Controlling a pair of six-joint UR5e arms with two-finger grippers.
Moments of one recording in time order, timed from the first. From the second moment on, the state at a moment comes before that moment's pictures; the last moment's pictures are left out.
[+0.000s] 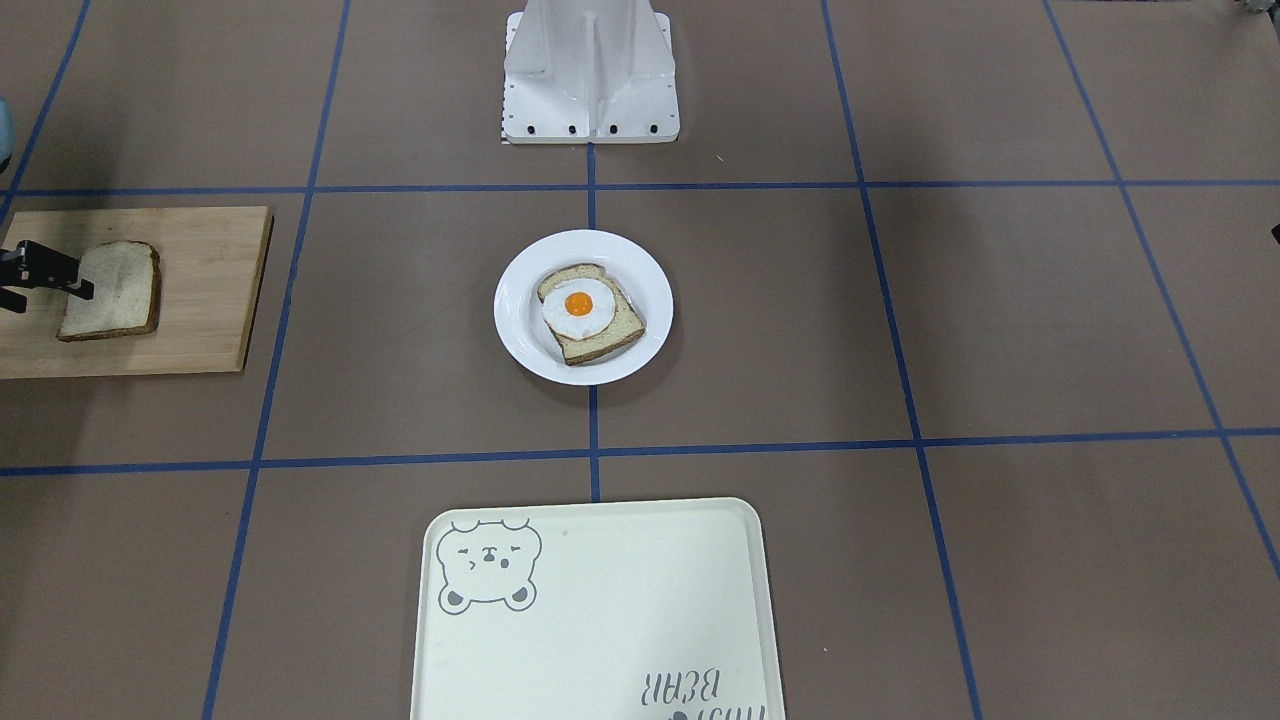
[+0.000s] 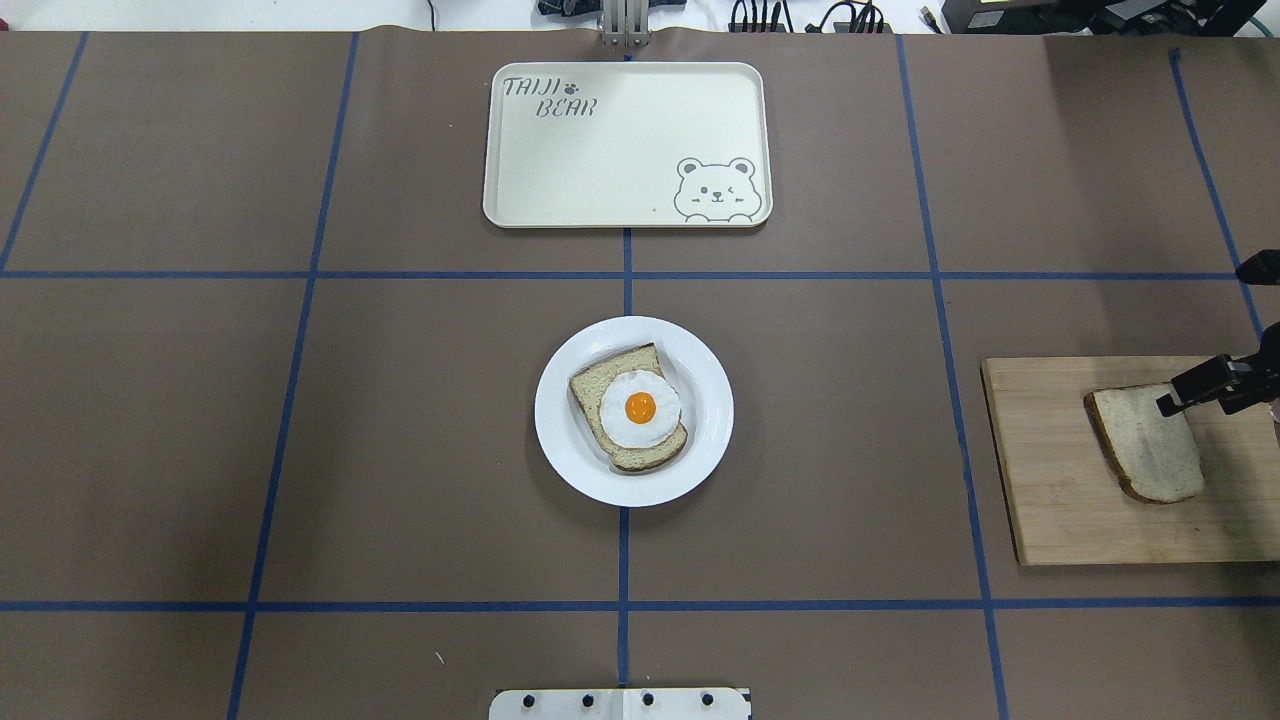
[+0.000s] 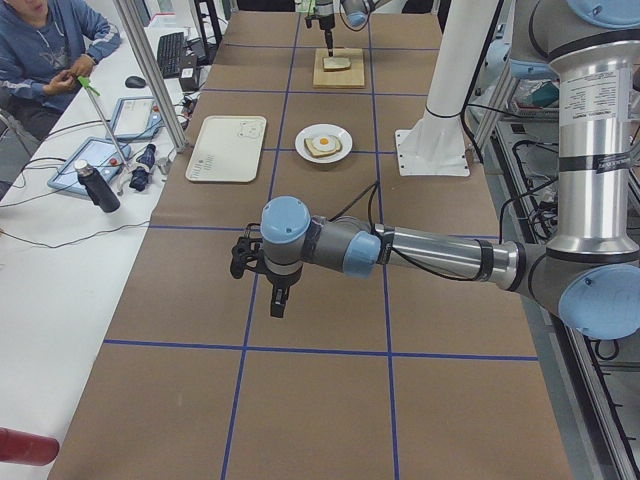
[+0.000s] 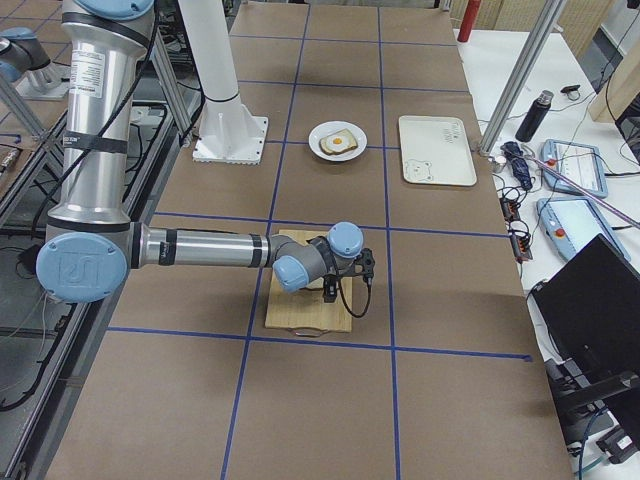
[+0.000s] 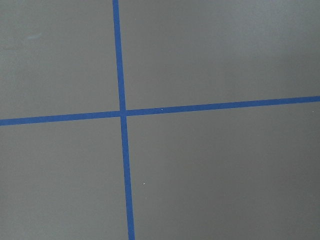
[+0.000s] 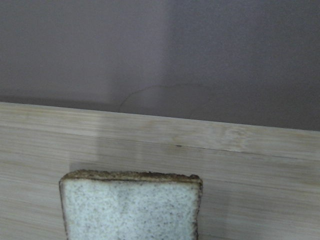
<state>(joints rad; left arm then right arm) -1.51 -1.48 -1.80 -1.70 -2.41 -0.15 1.11 -1.71 1.60 -1.06 2.47 0.52</state>
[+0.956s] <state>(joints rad) -1.51 -1.47 -1.80 -1.70 -2.41 -0.15 1.08 -1.70 1.56 -1.06 2.47 0.52</state>
